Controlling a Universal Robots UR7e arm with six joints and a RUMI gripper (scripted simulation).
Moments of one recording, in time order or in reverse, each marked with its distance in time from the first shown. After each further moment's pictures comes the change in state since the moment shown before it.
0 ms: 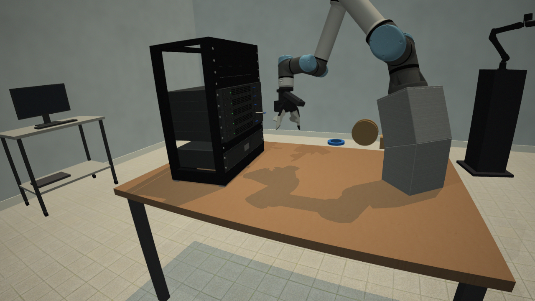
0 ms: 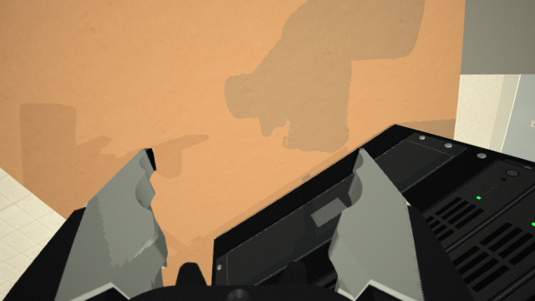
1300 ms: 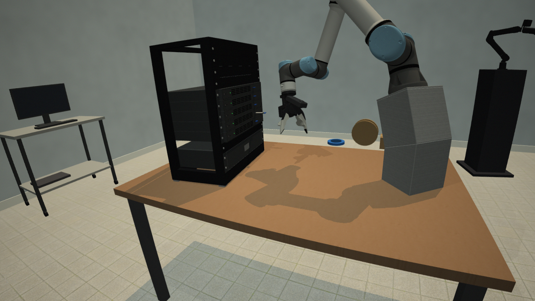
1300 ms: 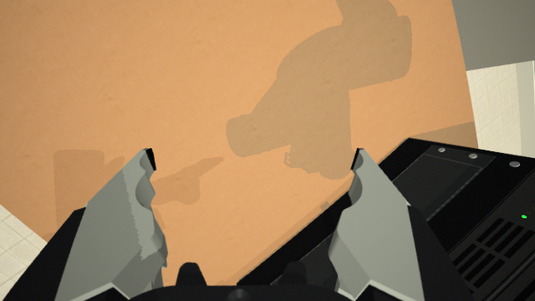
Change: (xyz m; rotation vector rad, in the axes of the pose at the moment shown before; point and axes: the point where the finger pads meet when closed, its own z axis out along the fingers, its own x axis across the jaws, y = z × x) arm -0.002 -0.038 0.019 0.131 0.000 0.147
